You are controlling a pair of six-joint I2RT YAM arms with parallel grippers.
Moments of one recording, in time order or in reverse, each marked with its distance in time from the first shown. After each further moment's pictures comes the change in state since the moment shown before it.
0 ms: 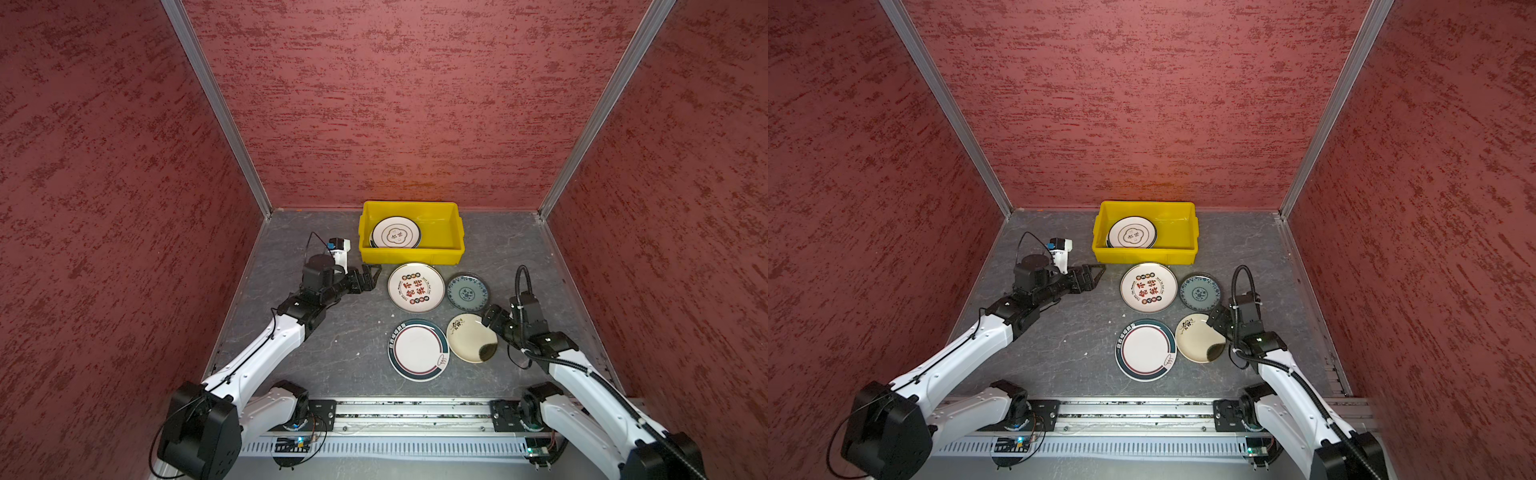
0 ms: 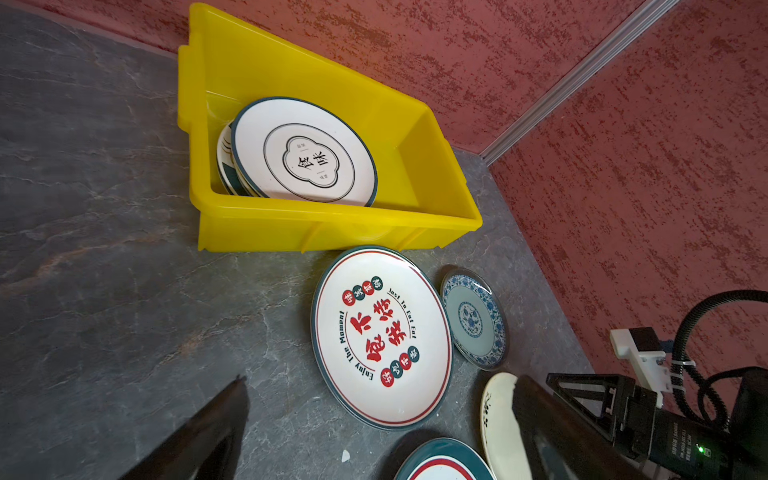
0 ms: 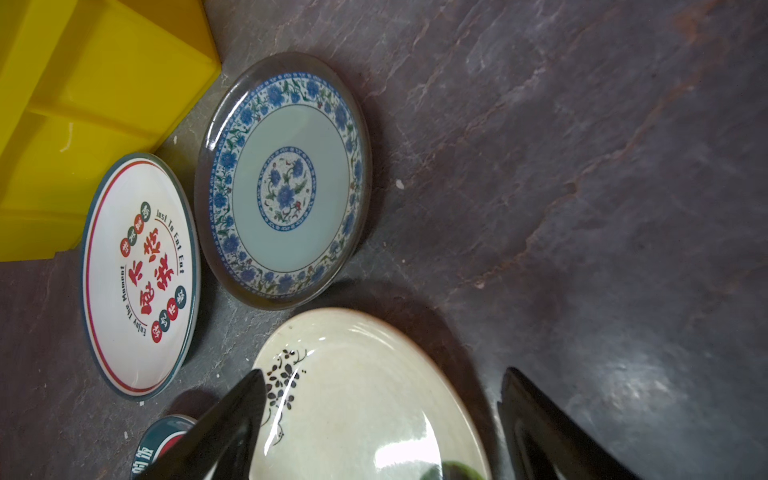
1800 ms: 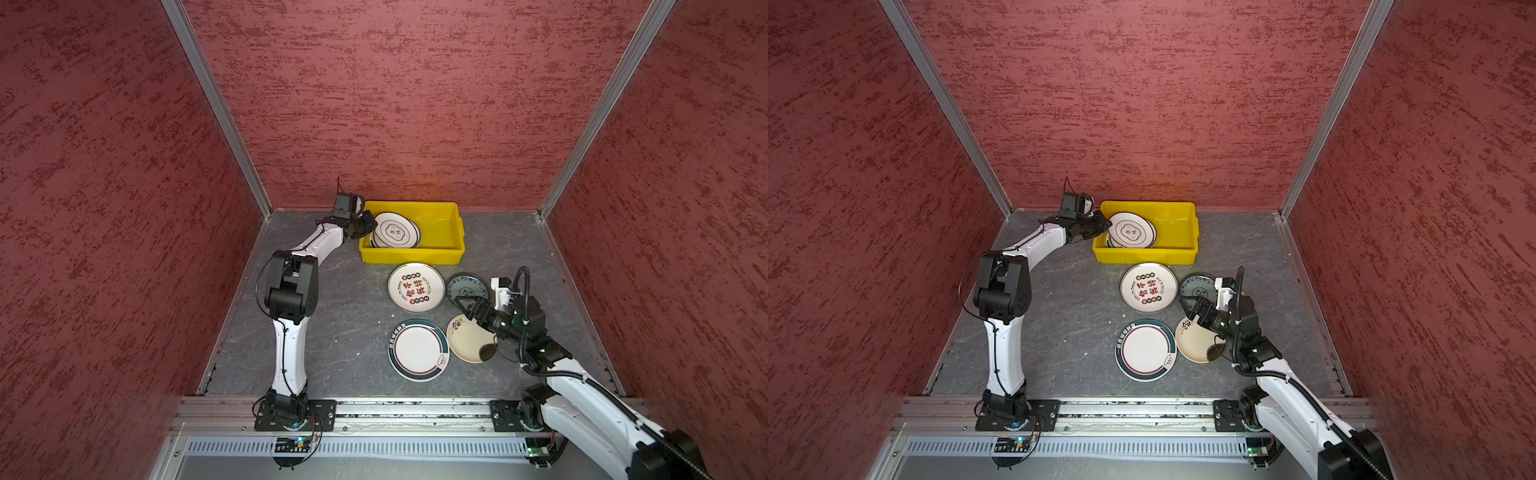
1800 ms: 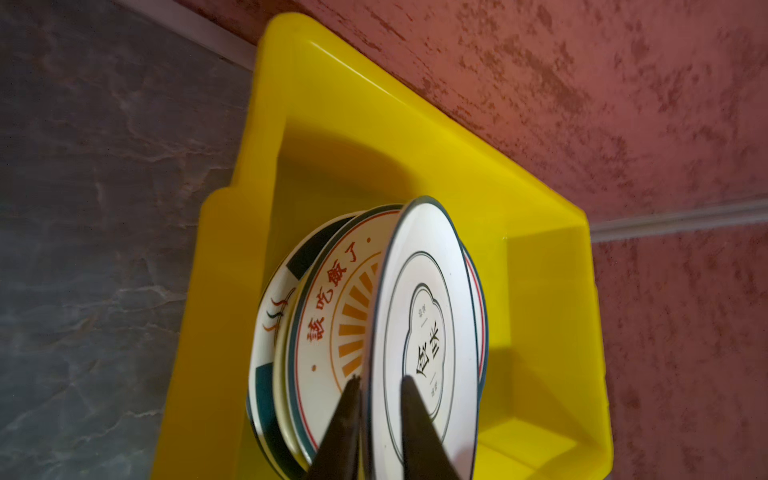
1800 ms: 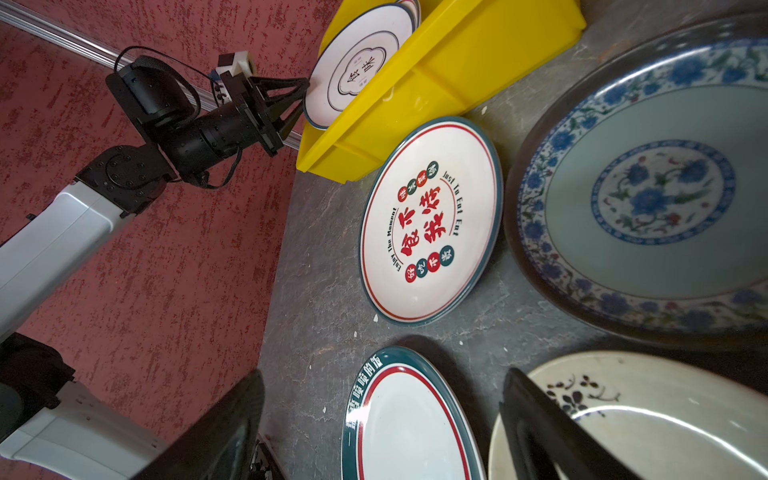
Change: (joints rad) left arm 0.151 1.073 1.092 -0.323 0.061 -0.121; right arm 0.101 -0.043 -0.121 0.589 -0.400 0.078
